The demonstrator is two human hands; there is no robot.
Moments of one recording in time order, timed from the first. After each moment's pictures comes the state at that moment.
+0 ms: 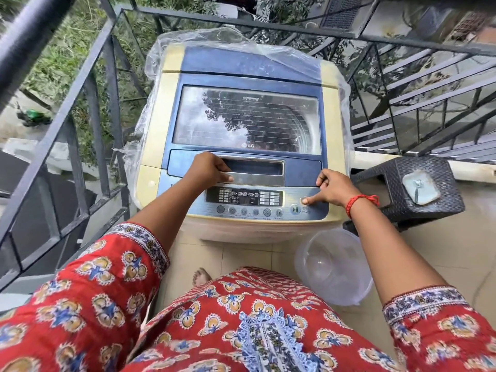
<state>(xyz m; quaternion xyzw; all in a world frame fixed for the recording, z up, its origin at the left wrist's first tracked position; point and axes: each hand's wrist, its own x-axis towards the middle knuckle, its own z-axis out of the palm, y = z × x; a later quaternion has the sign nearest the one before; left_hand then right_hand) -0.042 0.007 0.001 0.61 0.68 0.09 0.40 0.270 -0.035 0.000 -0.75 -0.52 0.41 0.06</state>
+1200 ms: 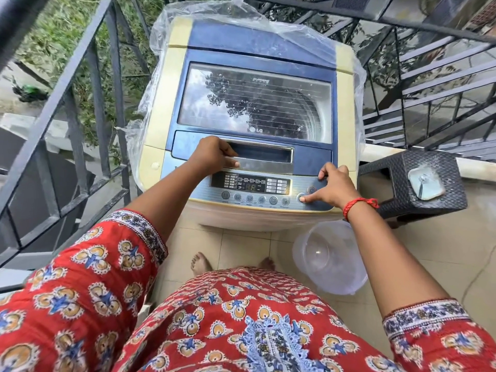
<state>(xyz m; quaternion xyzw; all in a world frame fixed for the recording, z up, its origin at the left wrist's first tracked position) -0.051 0.009 -0.014 0.64 0.65 0.10 0.39 0.253 -0.052 -0.022 -0.76 -0.56 0.32 0.03</state>
